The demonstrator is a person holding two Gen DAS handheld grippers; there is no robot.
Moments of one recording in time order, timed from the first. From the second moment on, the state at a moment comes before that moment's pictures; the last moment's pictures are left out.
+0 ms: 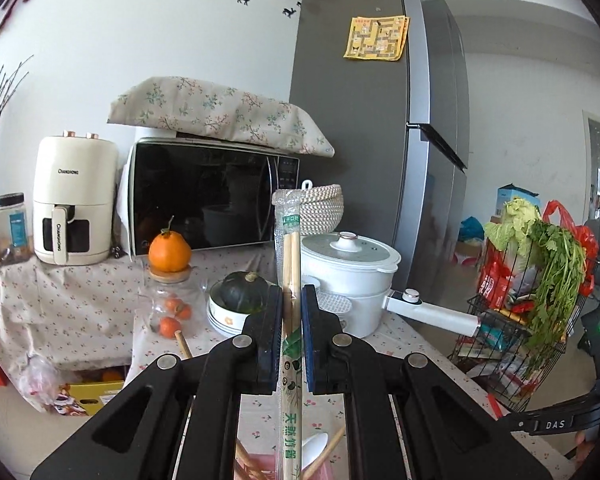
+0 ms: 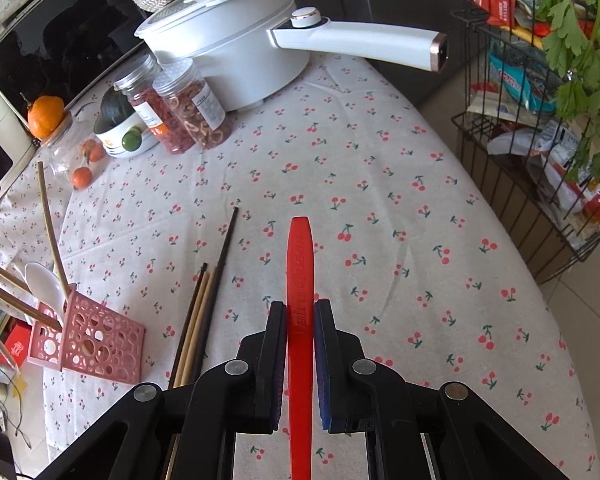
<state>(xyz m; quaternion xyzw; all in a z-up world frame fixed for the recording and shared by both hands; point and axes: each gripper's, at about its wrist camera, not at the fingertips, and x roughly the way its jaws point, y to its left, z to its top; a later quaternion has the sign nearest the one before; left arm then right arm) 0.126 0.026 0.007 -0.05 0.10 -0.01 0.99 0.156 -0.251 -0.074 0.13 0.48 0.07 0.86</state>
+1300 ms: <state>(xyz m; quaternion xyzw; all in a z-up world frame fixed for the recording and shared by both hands) 0.075 0.092 -0.068 -0.11 0.44 0.00 0.89 0.130 -0.176 -0.027 0.16 0.35 0.14 0.91</state>
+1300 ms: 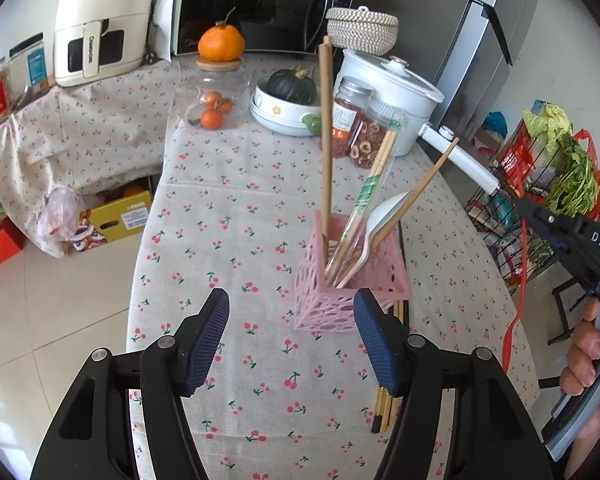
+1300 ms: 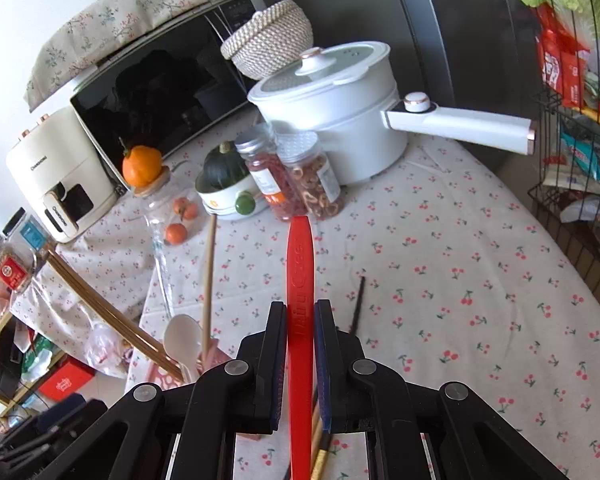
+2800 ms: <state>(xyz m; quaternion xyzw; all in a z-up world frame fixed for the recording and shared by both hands) 0.101 0.148 -0.104 -0.15 0.47 -0.01 0.87 0.142 -0.068 -0.047 0.18 0.22 0.05 0.96</state>
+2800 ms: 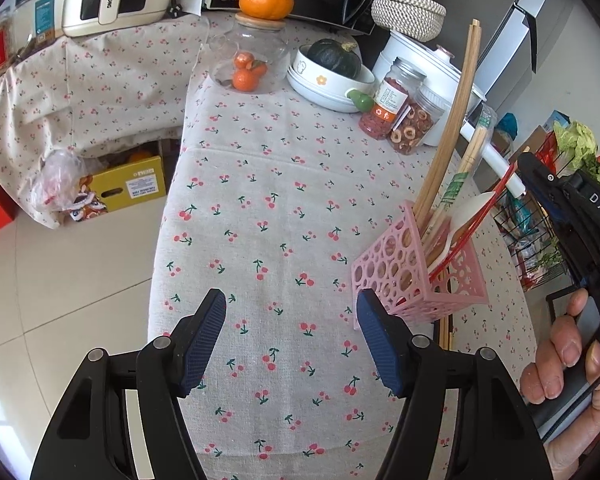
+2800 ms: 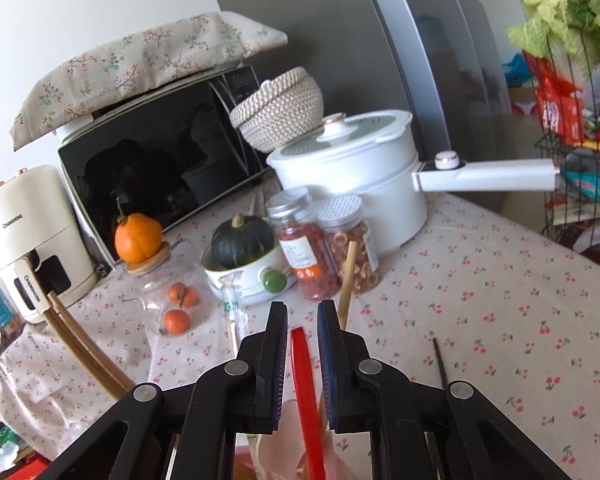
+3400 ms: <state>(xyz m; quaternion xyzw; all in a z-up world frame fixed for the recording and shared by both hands) 0.082 0.105 -0.108 -0.11 0.49 -0.02 0.87 0.120 -0.153 -0.032 0.14 0.30 0.09 0.94</state>
